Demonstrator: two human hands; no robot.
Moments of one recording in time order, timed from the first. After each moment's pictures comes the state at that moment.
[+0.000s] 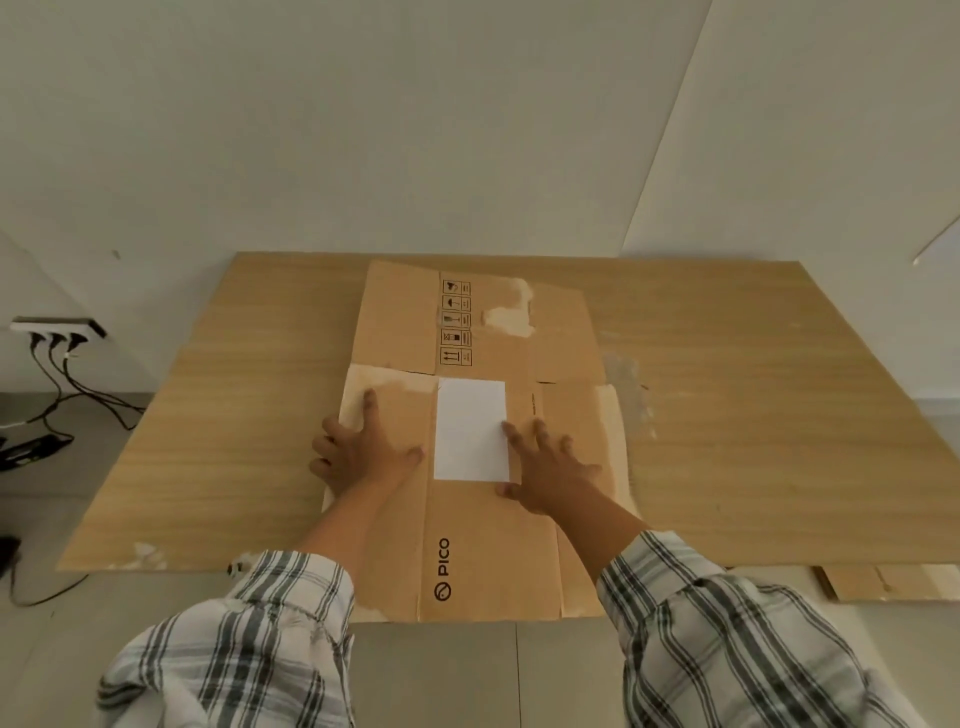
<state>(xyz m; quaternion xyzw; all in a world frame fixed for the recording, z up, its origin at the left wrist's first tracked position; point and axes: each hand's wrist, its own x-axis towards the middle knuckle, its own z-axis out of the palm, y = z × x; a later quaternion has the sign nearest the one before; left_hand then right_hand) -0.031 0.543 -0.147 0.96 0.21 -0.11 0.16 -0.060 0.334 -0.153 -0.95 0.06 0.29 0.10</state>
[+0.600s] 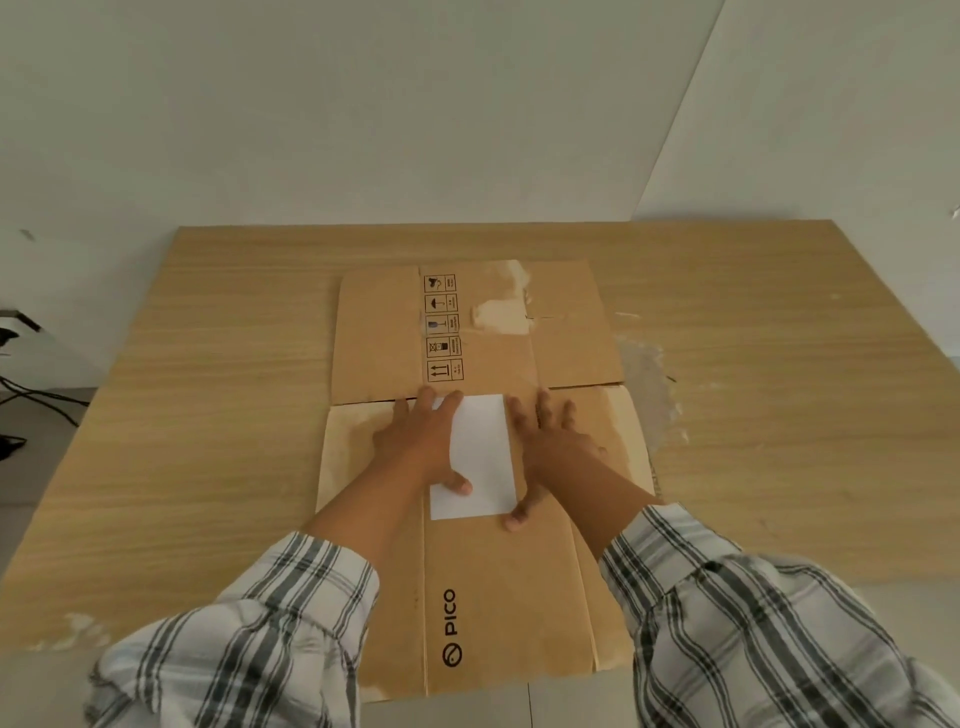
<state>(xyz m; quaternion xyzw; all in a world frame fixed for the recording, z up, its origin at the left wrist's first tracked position) 0.051 0.507 -0.187 0.95 -0.13 -0.27 0.06 0.016 0.338 -0.174 -0.91 0.09 0.40 0.03</state>
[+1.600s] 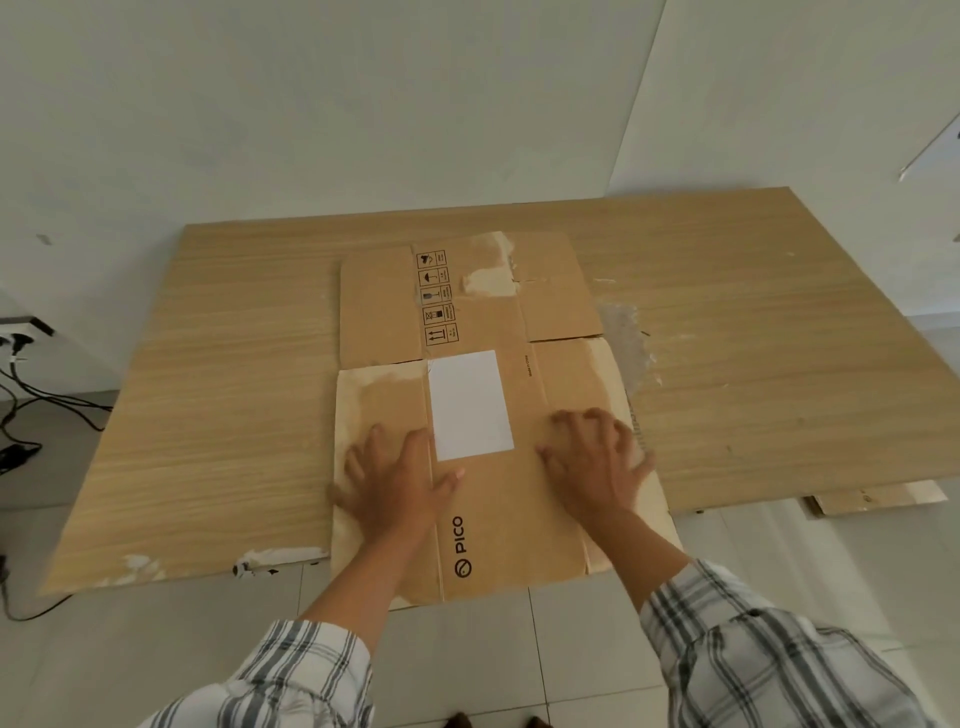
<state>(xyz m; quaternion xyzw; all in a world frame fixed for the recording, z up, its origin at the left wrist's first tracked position) -0.080 0.540 -0.199 0.98 0.07 -0.11 0.15 -0.114 0.320 -0.198 -0.96 0.22 0.04 0.15</state>
